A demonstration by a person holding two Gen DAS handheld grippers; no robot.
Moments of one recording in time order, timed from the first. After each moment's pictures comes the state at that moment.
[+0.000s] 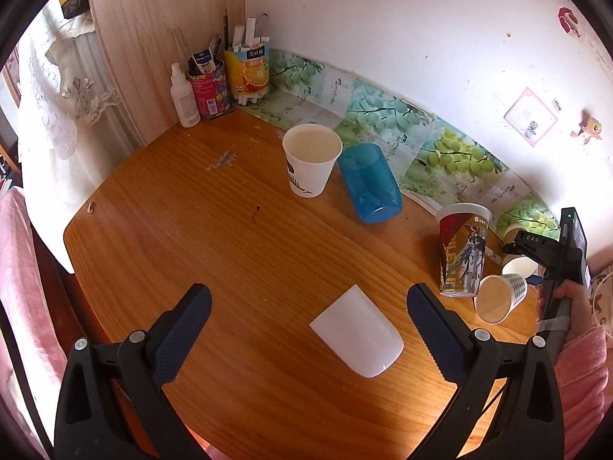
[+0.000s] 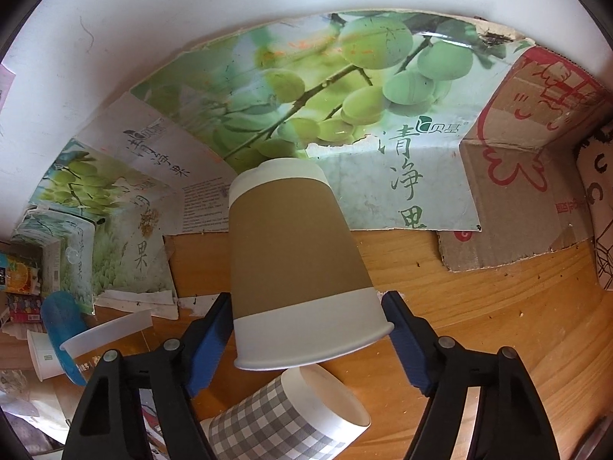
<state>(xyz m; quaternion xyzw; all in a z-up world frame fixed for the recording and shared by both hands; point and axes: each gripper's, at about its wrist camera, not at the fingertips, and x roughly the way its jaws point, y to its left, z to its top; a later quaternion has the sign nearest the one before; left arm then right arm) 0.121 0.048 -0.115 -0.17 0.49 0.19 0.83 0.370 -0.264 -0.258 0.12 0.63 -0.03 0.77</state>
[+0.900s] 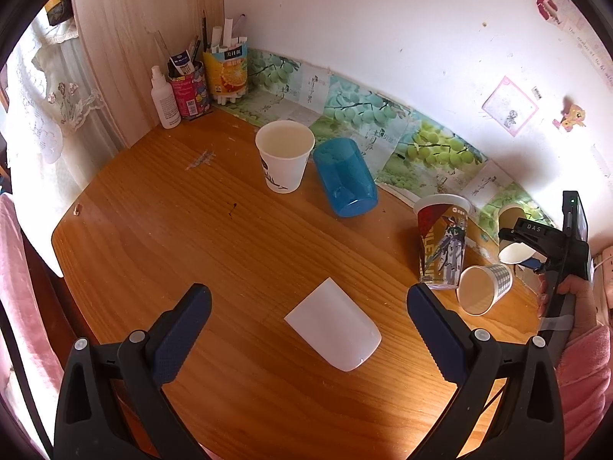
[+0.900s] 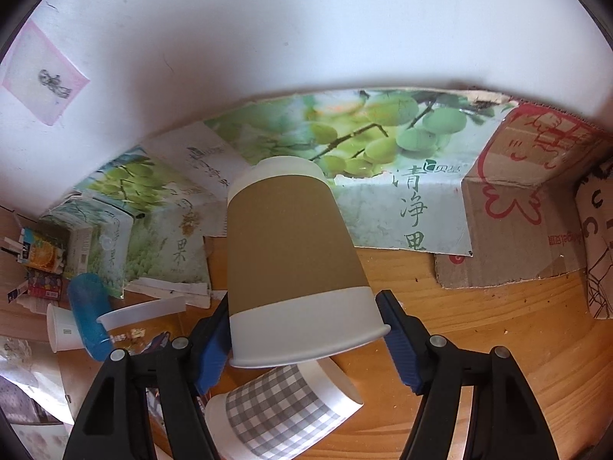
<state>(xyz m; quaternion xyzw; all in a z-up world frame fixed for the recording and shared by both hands) 0.121 0.026 -0.113 -0.17 0.48 0.17 0.84 0.358 -0.274 -0.221 0.12 0.60 0.02 0.79</state>
